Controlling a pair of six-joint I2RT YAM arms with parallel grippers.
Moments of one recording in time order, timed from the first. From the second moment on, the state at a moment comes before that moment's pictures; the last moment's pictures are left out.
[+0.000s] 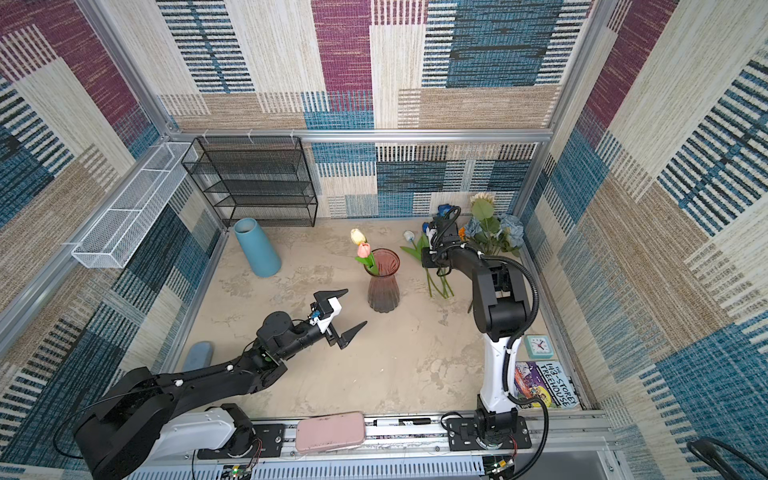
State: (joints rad) left arm -0.71 1.24 0.37 0.88 0.30 0.24; right arm 0.15 2.10 1.51 -0.35 -0.17 0.08
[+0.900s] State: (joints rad) left arm -0.71 1.25 0.38 0.88 0.30 0.26; right arm 0.20 2.21 1.62 -0.39 -0.08 0.03
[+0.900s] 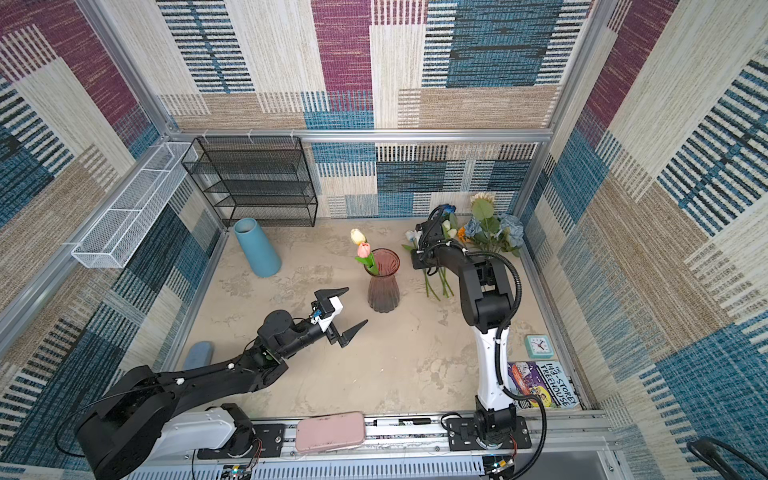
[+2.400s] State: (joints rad) left arm -0.71 1.12 0.43 0.85 0.40 0.21; right arm 0.38 1.54 1.08 1.04 -0.66 0.46
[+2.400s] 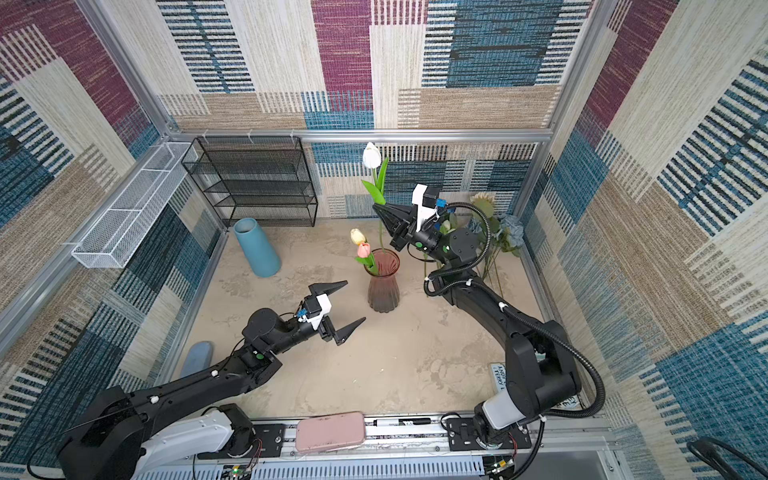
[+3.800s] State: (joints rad) left arm -0.71 1.11 0.38 0.85 0.35 0.22; right arm 0.38 1.45 0.82 0.69 -0.49 0.13
